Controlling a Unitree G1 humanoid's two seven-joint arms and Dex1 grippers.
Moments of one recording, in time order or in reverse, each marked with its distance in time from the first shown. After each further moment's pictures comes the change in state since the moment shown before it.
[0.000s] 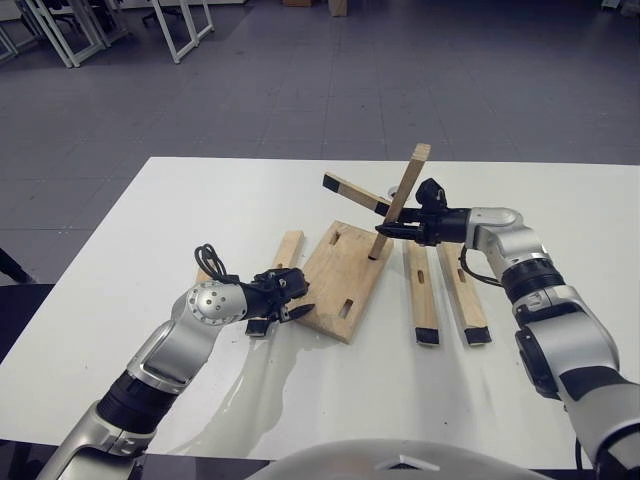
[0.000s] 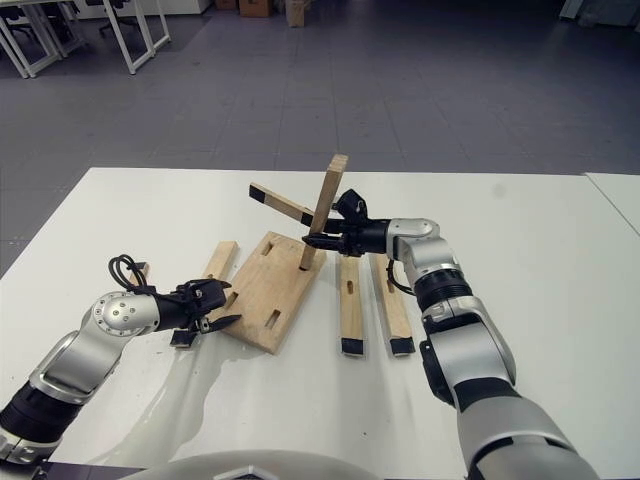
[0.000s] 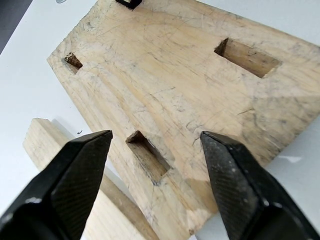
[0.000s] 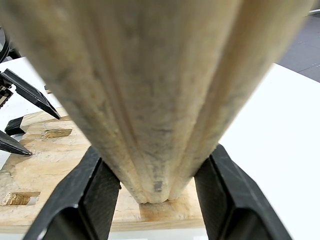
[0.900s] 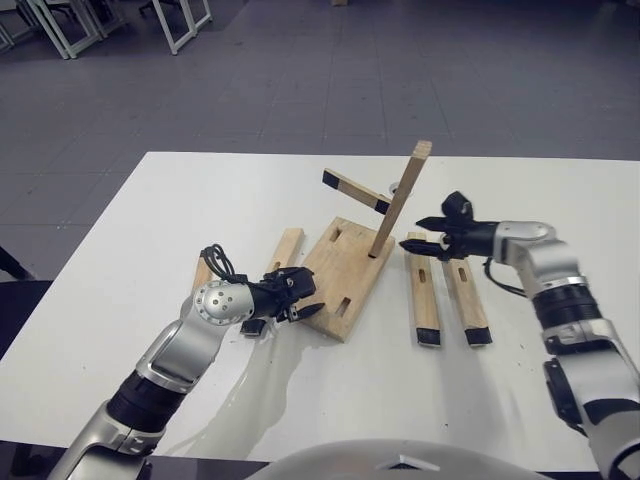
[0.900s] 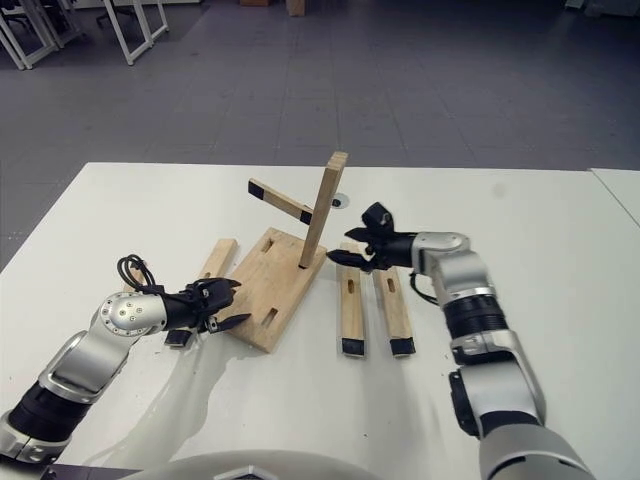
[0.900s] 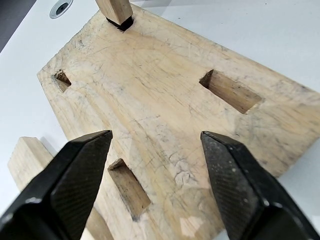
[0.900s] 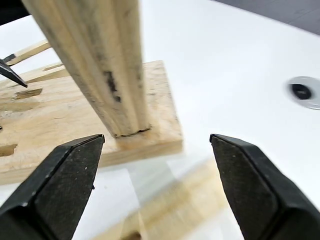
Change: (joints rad) left arm -0.006 -0.044 -0.003 0.007 -0.004 -0.025 -0.003; right arm 0.209 -0.181 -0.135 -0.476 -0.043 0.332 -0.102
